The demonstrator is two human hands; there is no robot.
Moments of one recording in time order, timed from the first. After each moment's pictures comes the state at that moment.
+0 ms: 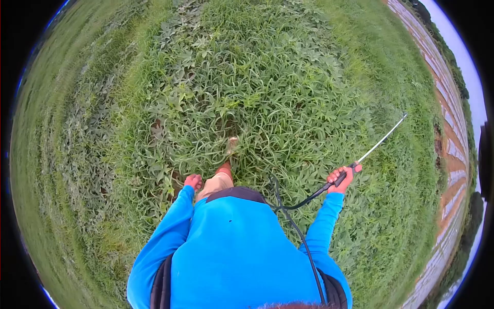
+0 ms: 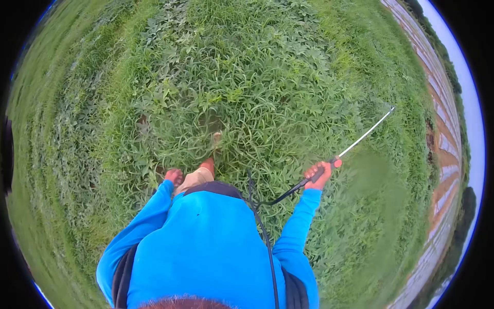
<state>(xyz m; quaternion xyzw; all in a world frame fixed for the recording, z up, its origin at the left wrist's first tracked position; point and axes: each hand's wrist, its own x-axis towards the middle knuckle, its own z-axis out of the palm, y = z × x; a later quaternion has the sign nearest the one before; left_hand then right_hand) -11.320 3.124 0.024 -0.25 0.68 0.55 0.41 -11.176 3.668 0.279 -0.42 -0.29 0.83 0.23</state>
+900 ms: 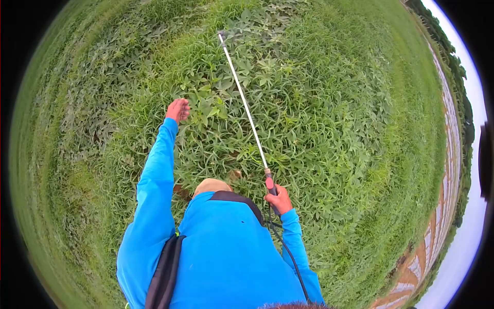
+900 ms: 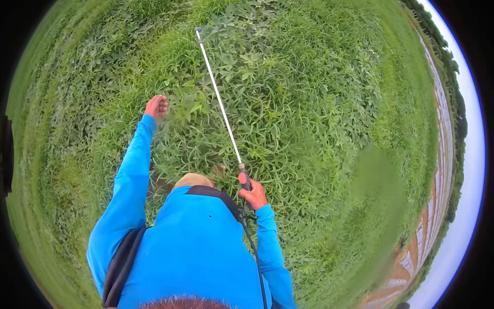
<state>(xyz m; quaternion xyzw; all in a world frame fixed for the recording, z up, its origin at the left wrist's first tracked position) -11.736 3.064 0.148 -0.31 0.60 0.73 0.07 -11.569 3.540 0.240 -0.06 -0.77 0.54 -0.33</state>
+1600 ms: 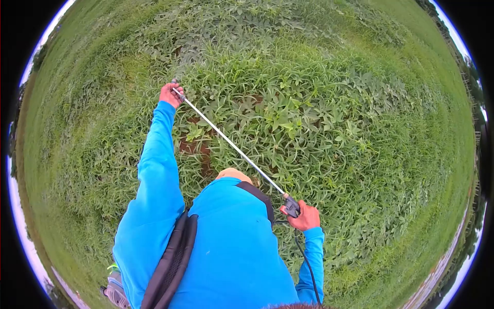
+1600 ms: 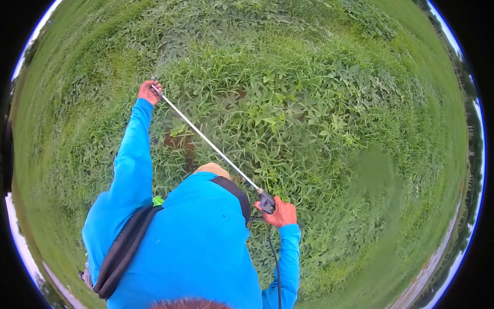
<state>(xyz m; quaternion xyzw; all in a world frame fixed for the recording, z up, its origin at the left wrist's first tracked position) -11.419 2.878 0.197 -0.48 0.24 0.77 -0.34 -11.672 3.473 0.301 0.43 -0.84 0.10 -0.31</state>
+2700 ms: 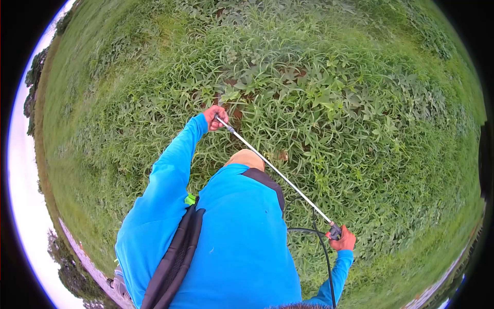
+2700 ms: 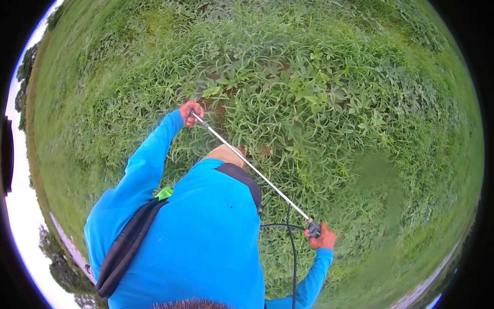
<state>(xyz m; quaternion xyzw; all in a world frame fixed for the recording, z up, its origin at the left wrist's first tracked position) -11.328 3.076 0.179 -0.51 0.30 0.81 0.01 -11.687 3.639 0.290 0.41 -0.86 -0.05 -0.30</state>
